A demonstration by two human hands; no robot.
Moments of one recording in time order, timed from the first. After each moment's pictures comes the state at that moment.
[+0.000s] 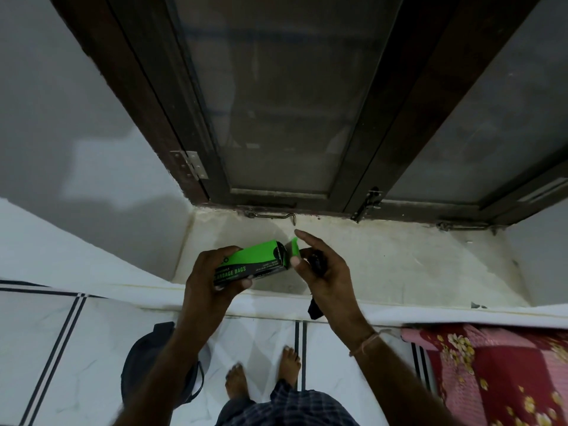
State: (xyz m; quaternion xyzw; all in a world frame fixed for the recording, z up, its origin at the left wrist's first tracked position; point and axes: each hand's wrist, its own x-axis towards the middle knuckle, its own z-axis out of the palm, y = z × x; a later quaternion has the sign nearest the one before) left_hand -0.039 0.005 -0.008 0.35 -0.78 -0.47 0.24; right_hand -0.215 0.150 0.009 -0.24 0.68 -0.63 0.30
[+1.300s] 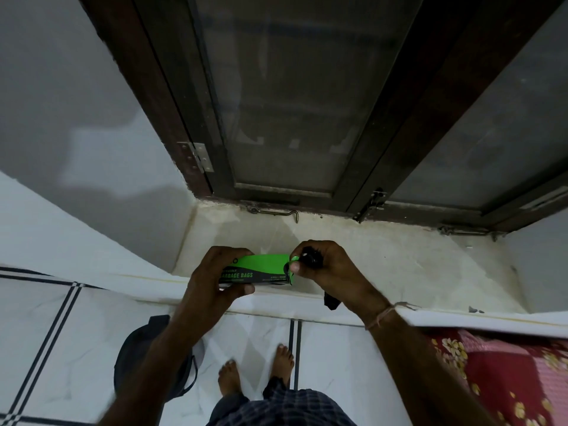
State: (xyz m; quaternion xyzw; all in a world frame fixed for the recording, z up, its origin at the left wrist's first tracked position) left_hand -0.032 0.003 -0.002 0.26 -0.82 -0.47 0.19; right_hand -0.254 0.142 0.008 -0.37 0.68 -0.47 0.41
